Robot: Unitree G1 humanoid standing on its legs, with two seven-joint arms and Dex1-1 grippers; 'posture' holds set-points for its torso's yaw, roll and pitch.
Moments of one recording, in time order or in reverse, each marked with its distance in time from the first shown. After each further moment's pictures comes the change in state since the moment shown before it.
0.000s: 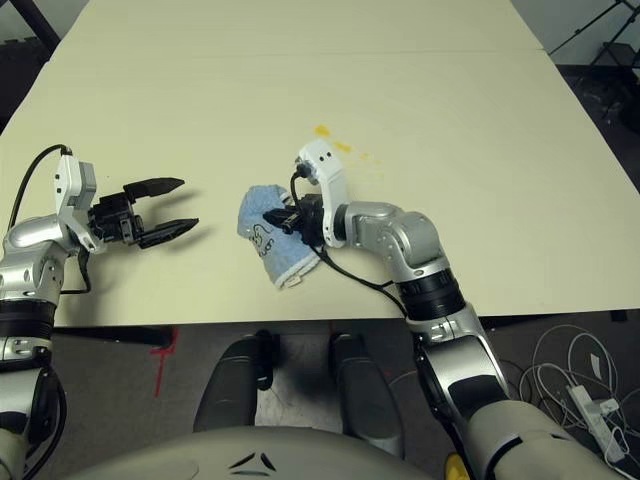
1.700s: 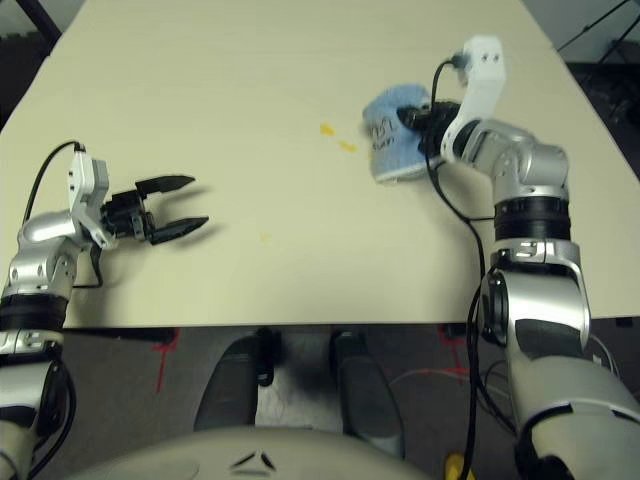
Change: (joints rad) left arm -0.038 -0.032 -0.031 0.021 0.009 -0.027 -0.002; right arm -0.355 -0.278 -0.341 0.723 -0.110 -0.339 -0.078
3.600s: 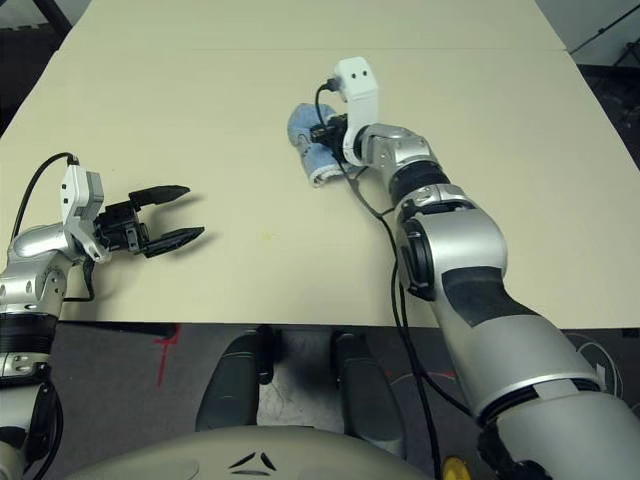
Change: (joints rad) left arm 0.099 0.022 0.018 -0.124 -0.018 0.052 0.046; right arm -0.283 0.230 0.026 0.535 -0.274 -0.321 0.088
